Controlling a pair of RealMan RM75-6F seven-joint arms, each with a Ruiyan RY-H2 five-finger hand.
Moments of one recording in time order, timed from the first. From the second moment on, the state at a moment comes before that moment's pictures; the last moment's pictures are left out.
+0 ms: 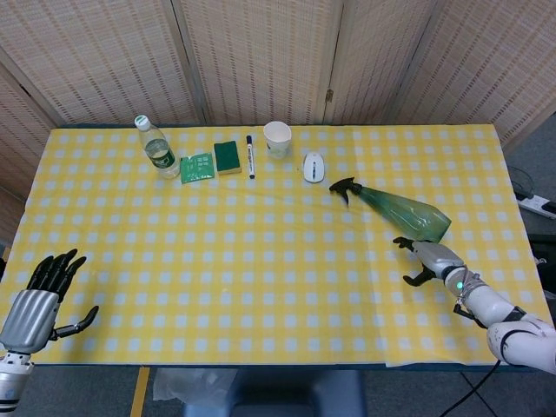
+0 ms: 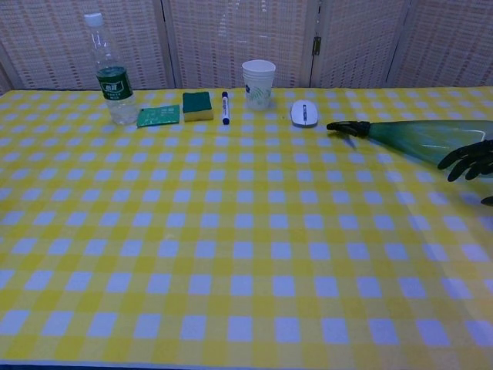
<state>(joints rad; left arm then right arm) -0.15 -1.14 0.00 -1.54 1.62 1.48 -0.07 0.76 -1.05 0.01 -1.51 -0.95 0.42 0.19</state>
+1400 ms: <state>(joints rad) -0.14 -1.09 0.02 -1.52 1.68 1.55 -0.24 1.05 -1.29 0.09 -1.37 -0.14 0.82 -0.67</state>
